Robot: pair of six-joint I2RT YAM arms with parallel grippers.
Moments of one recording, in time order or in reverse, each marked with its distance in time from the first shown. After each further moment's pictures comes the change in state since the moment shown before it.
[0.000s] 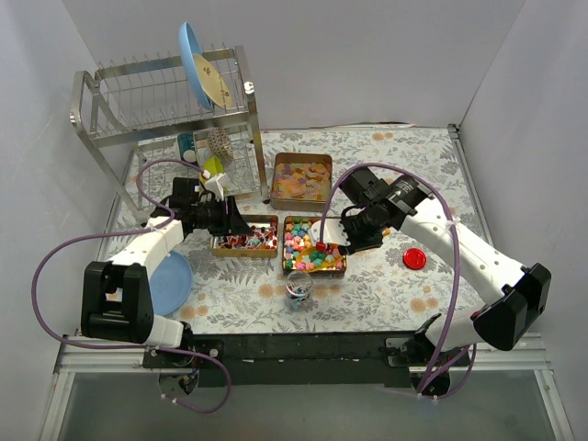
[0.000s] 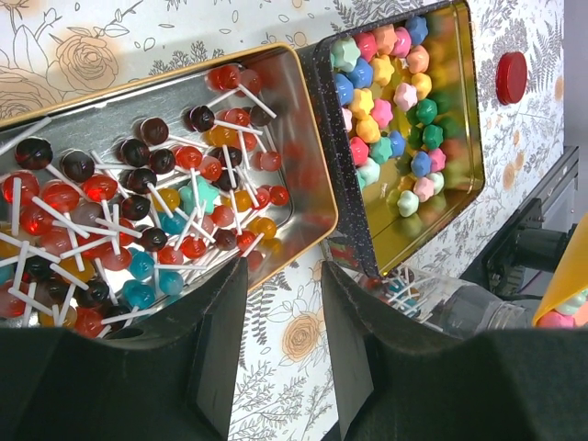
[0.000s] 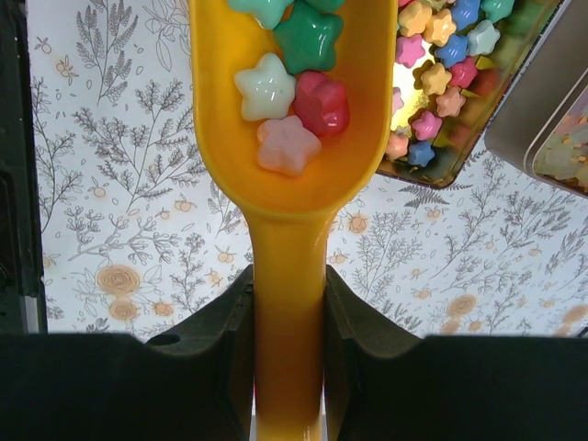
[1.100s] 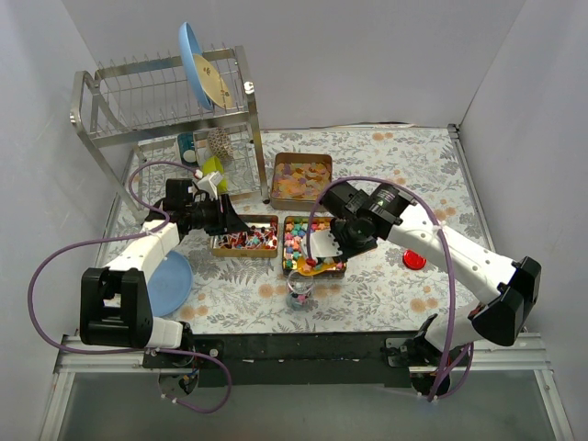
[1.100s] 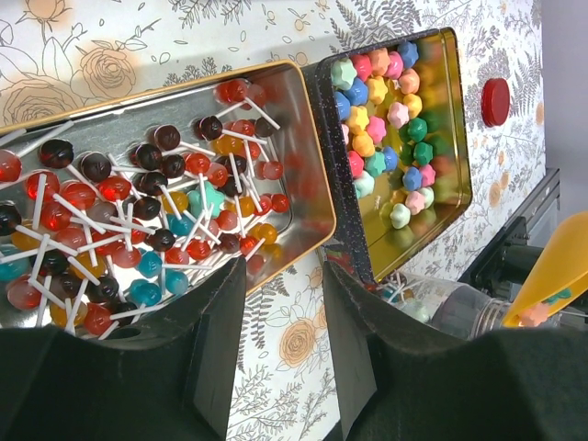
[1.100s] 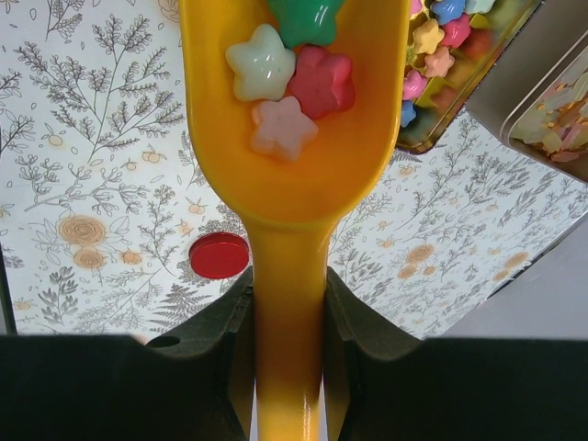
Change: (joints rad) left arm 0.041 -0.034 -0.027 0.043 0.019 -0.037; right arm 0.152 0.036 0.027 -0.028 0.259 0.033
